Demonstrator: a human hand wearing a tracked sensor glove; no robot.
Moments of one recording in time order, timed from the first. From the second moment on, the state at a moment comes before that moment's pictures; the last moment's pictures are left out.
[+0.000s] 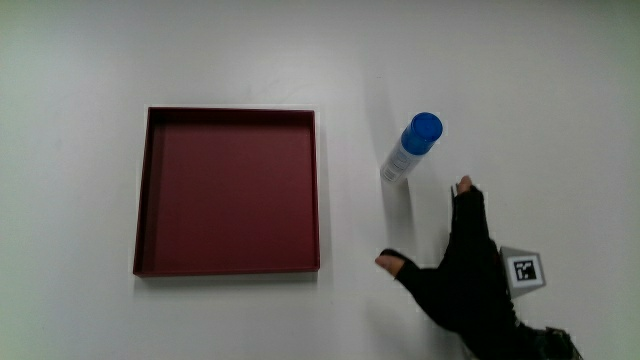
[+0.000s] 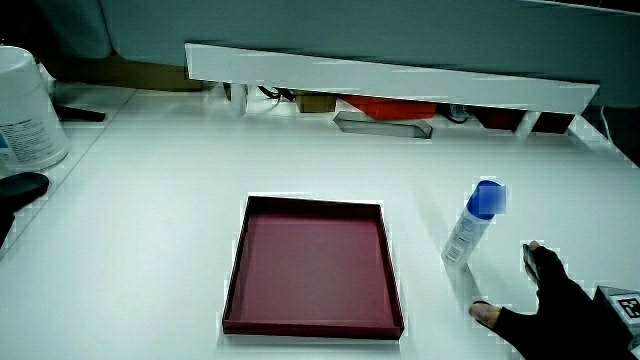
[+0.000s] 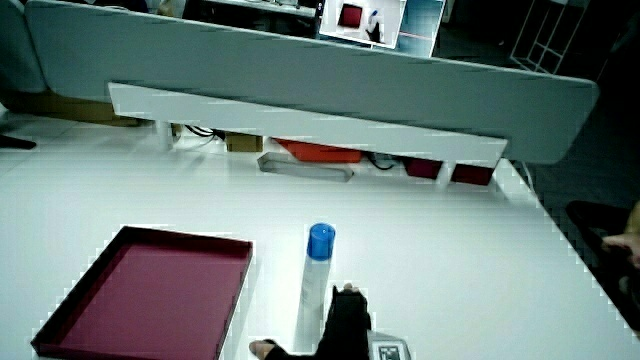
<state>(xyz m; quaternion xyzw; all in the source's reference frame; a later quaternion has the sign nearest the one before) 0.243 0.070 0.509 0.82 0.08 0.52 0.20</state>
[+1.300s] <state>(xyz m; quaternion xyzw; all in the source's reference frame) 0.235 0.003 0.534 0.74 0.10 0.66 0.12</state>
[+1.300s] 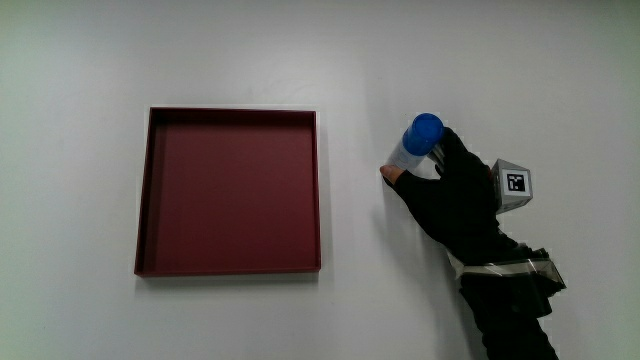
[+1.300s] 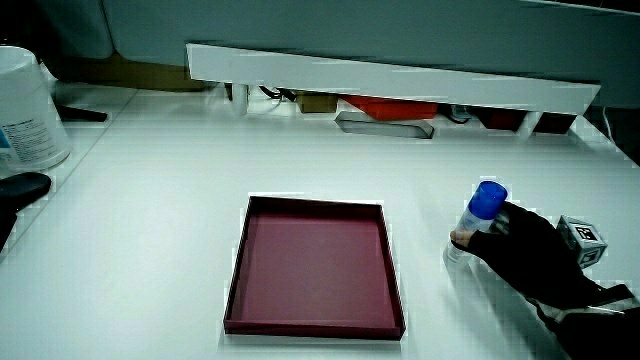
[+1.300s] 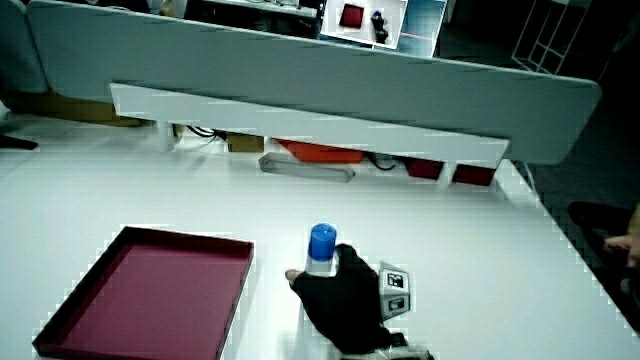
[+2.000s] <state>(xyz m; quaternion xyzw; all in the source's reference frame) 0.221 -0.015 0.494 0.78 0.03 0.63 0.08</state>
